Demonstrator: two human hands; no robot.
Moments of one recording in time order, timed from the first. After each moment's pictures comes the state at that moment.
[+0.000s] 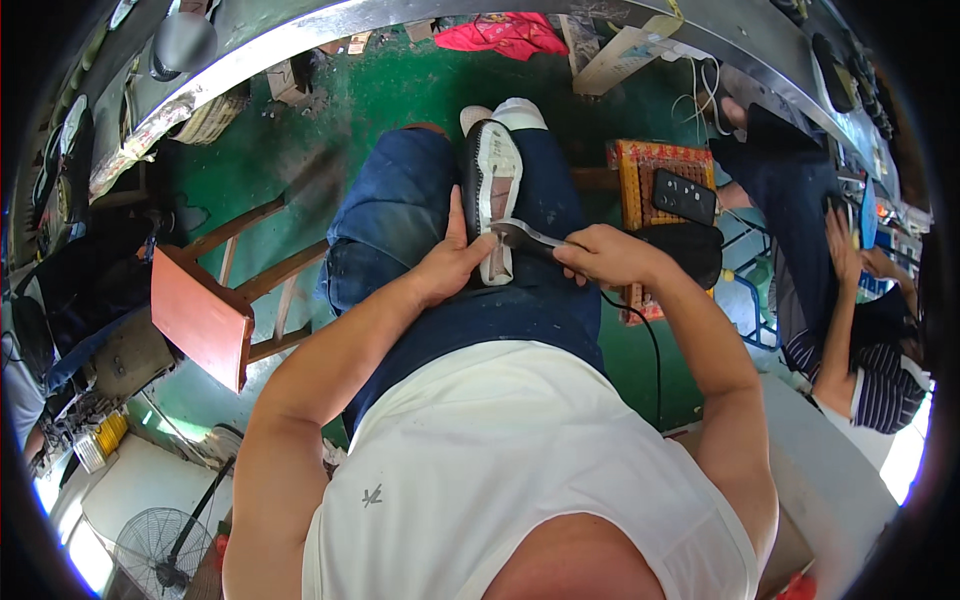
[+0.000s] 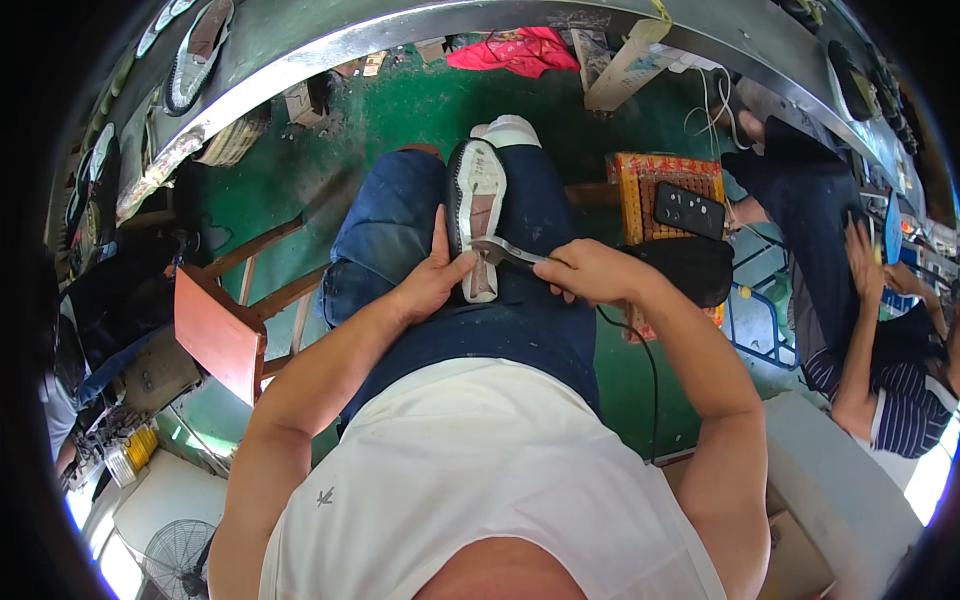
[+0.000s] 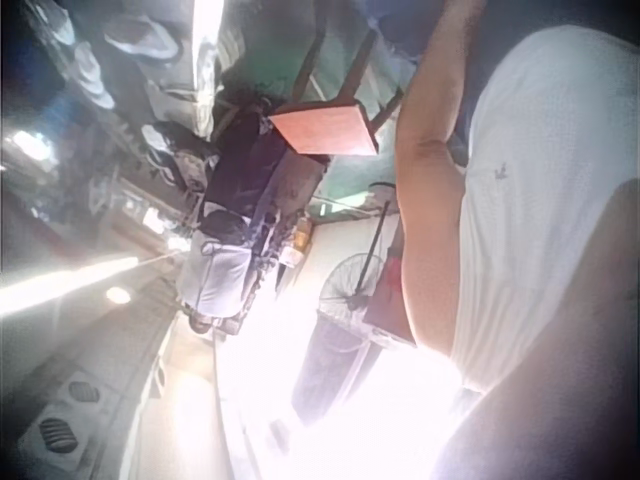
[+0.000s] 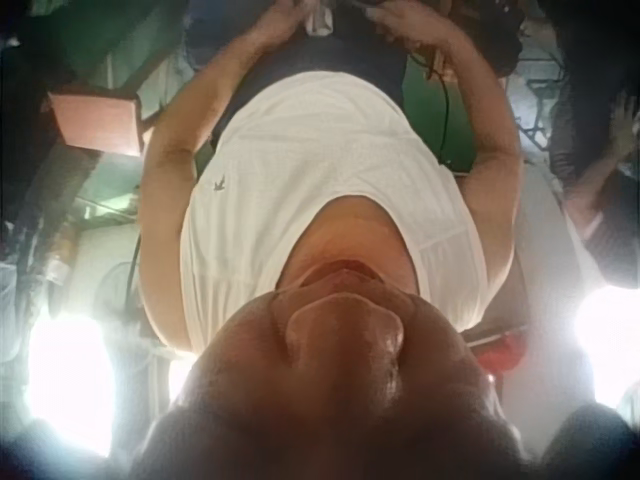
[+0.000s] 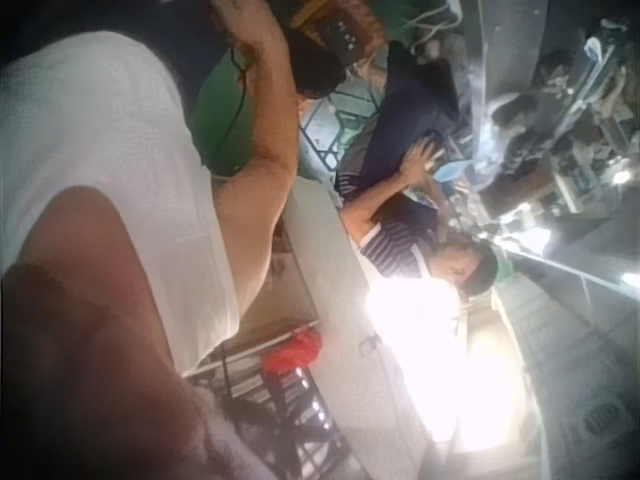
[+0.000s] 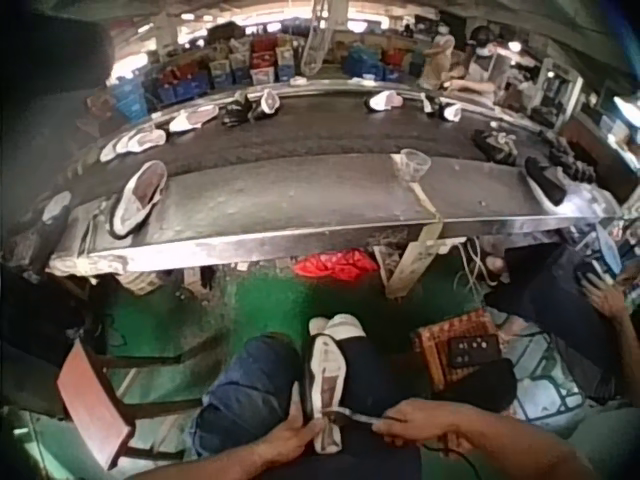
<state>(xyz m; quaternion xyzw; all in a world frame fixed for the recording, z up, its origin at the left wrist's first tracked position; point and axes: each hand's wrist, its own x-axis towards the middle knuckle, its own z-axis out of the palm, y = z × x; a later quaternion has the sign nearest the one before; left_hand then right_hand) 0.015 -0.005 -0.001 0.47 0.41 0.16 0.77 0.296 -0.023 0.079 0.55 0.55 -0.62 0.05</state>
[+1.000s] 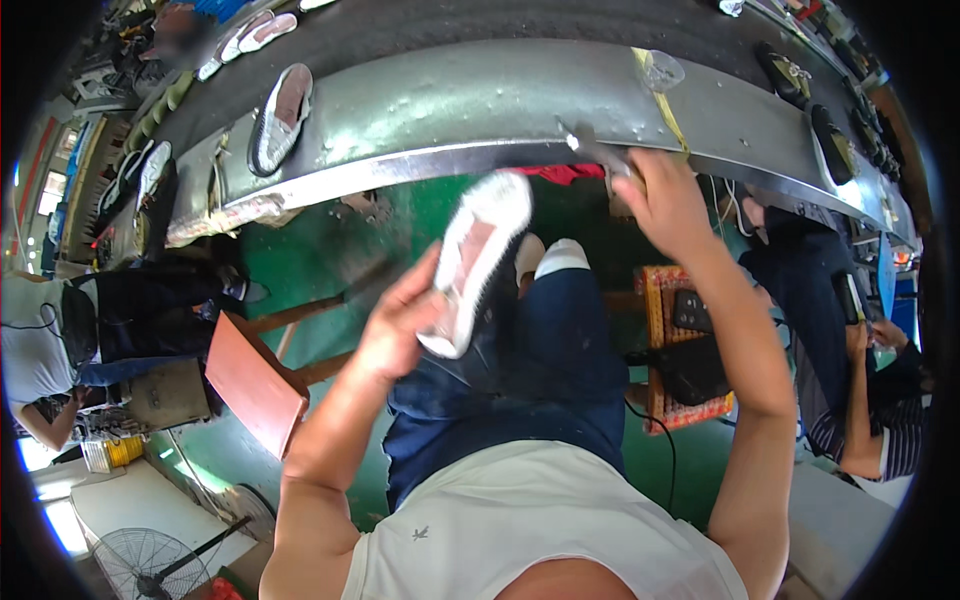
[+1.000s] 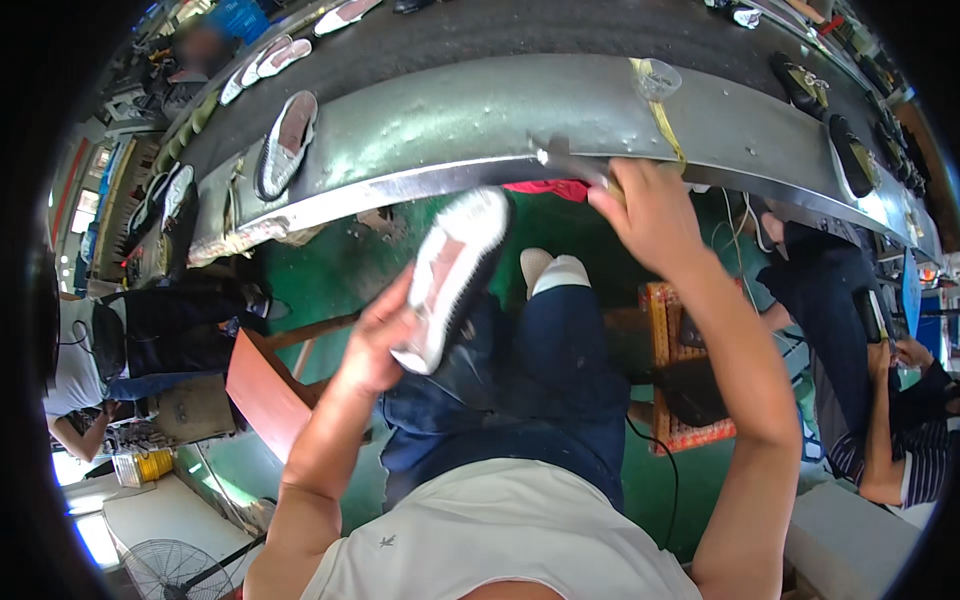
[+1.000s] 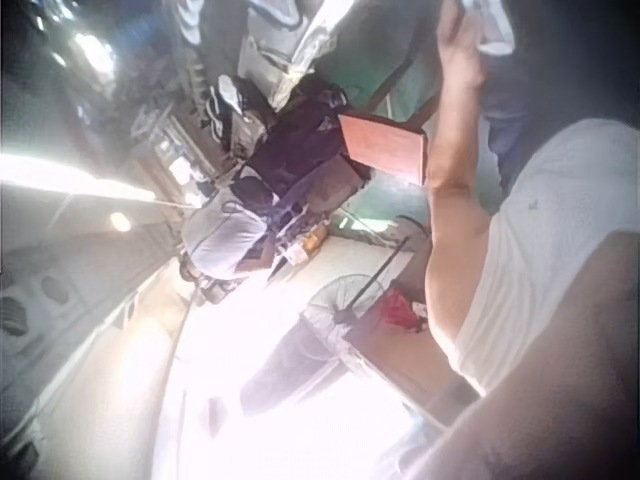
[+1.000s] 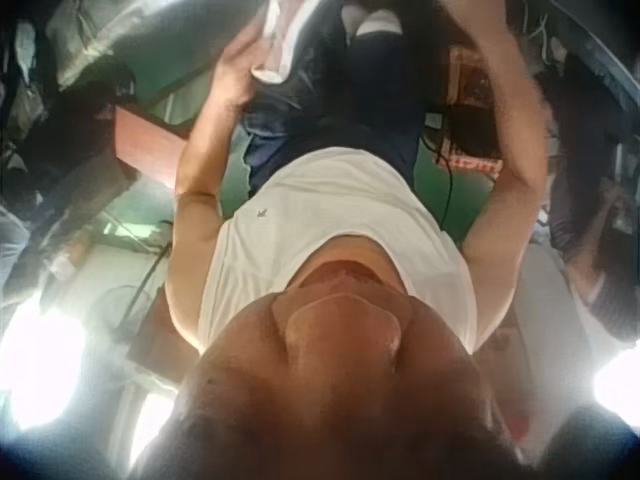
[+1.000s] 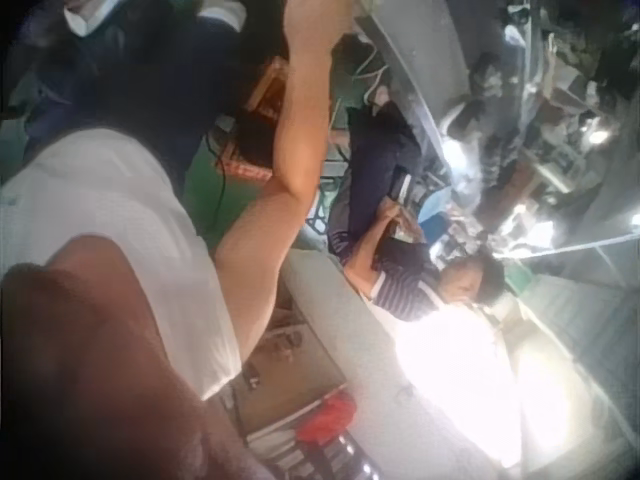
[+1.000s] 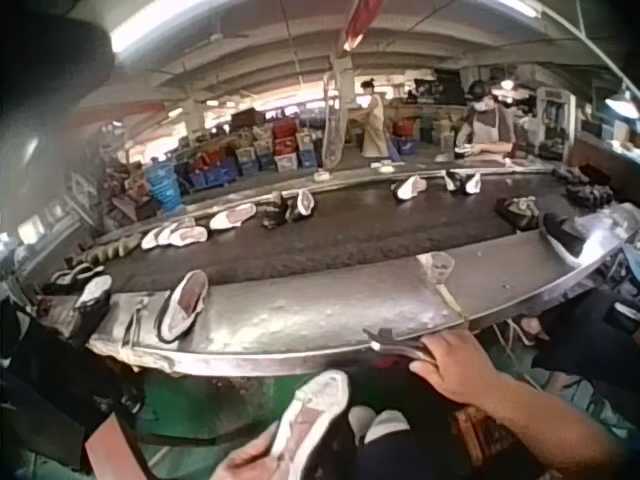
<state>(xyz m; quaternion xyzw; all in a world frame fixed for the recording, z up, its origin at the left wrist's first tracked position) -0.049 0.080 0.131 0.36 0.32 0.41 0.77 0.334 0.134 0.164 0.58 0.78 0.04 -0.25</state>
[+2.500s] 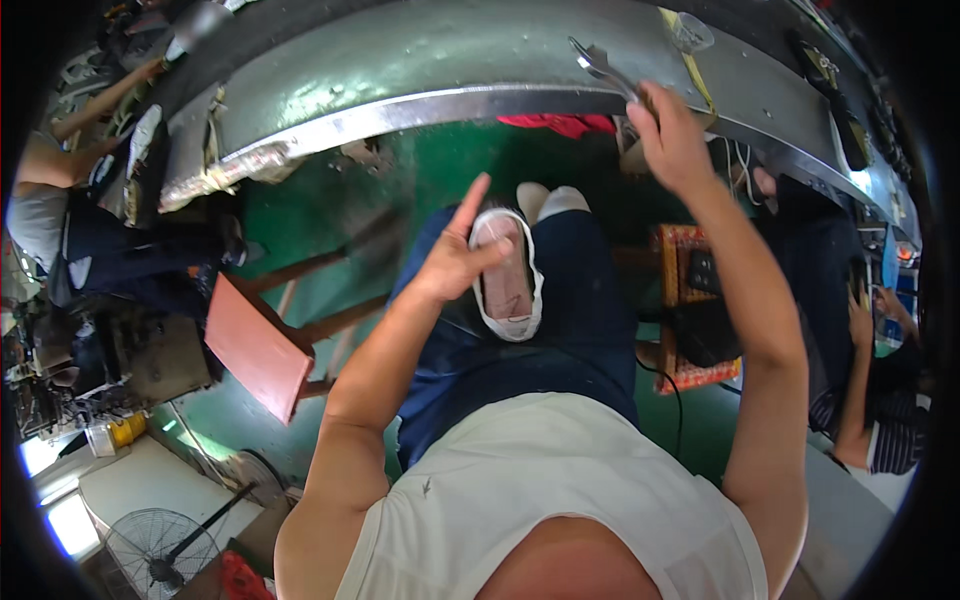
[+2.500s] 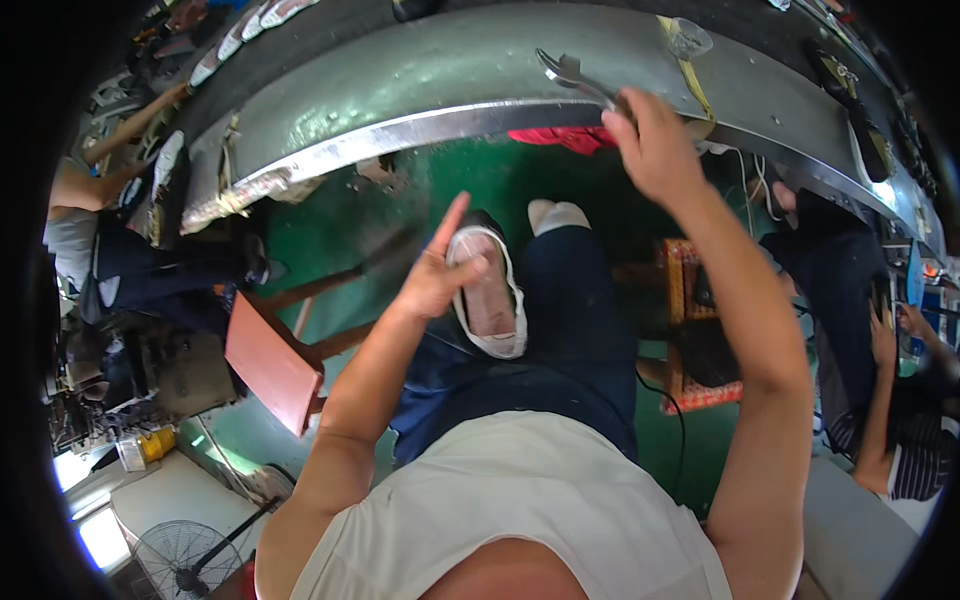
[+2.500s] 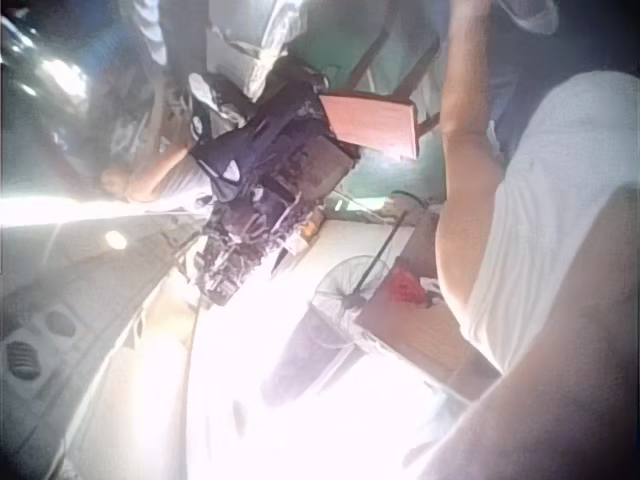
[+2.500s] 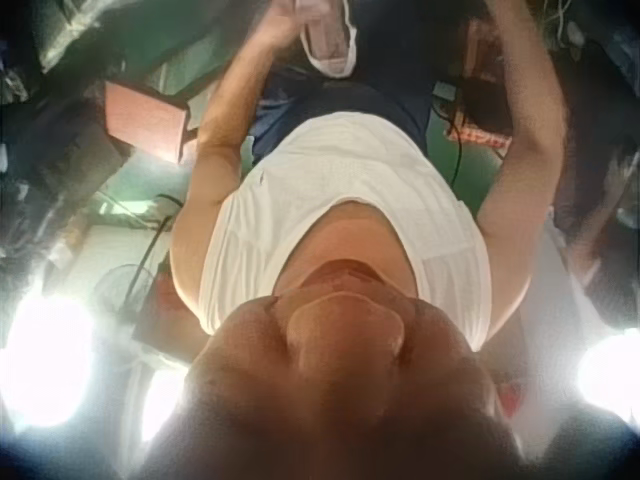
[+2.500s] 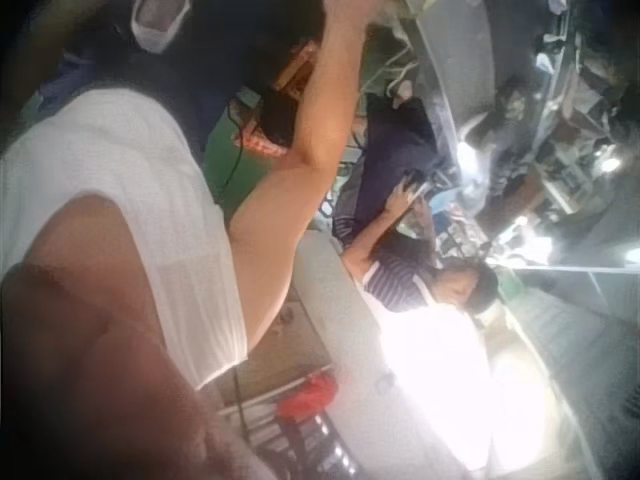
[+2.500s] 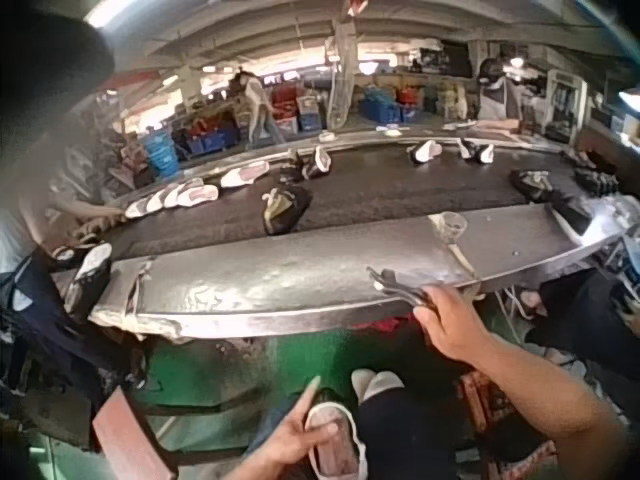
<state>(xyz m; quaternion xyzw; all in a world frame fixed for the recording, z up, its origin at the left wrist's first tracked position) -0.026 0.102 0.077 0.45 0.35 0.36 0.74 0.316 0.174 0.136 0.56 0.75 0.01 -0.36</state>
